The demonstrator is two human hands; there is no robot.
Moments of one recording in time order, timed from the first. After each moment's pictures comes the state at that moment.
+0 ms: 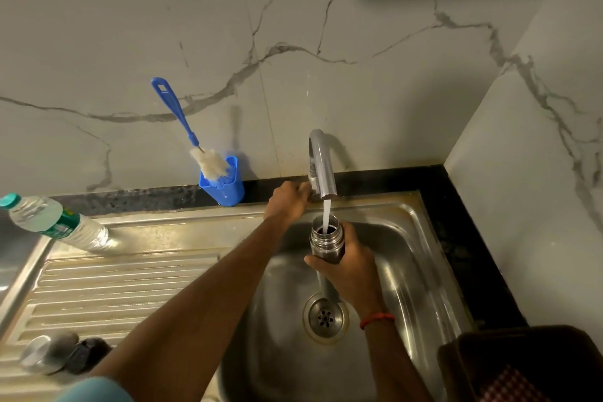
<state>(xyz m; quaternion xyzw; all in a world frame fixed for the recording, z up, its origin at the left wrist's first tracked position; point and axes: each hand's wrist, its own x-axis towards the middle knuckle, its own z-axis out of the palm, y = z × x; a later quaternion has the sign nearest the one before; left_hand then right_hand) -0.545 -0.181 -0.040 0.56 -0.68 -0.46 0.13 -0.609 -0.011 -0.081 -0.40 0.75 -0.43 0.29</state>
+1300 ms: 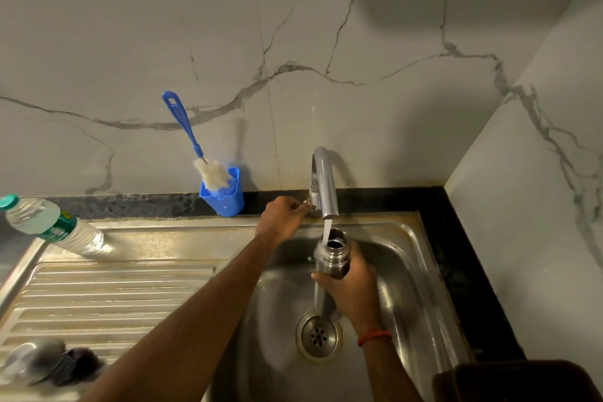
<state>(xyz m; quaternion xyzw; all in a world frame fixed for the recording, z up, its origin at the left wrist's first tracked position) -0.531 -0.188 -0.043 0.53 -0.71 -0.45 0.12 -0.614 -0.014 -0.094 -0.42 0.76 -0.41 0.26</state>
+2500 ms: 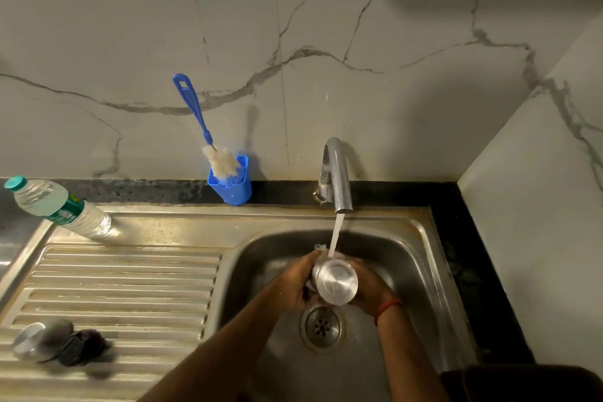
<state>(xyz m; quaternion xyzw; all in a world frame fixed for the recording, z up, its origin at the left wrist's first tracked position) -0.495 -0.099 -0.118 0.44 -0.38 -0.81 0.09 -0.635 -0.028 -0.098 -0.11 0.60 -0.47 0.64</state>
